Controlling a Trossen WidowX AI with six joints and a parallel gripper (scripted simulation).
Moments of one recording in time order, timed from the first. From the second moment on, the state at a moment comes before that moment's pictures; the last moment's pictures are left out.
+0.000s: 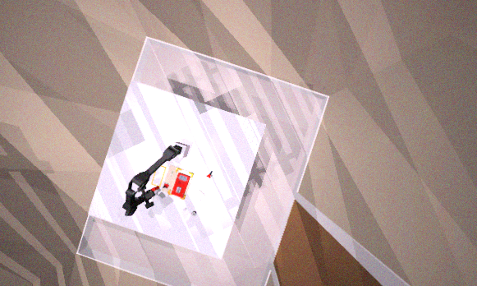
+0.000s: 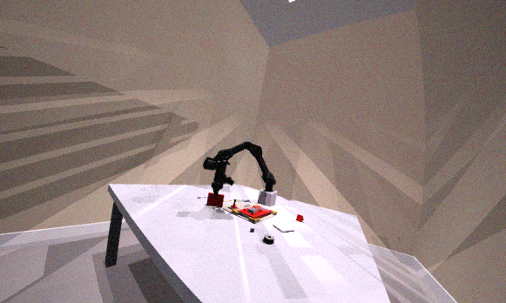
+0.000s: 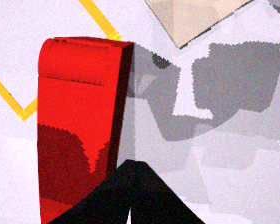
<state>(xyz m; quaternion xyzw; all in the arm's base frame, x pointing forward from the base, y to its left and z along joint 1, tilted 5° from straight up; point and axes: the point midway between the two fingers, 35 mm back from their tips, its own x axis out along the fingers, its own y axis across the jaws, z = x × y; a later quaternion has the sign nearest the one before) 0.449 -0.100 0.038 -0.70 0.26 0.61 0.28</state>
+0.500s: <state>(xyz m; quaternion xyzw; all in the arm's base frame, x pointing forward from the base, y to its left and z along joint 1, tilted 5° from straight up) 0.441 -0.109 0.037 -0.69 0.26 0.61 0.28</state>
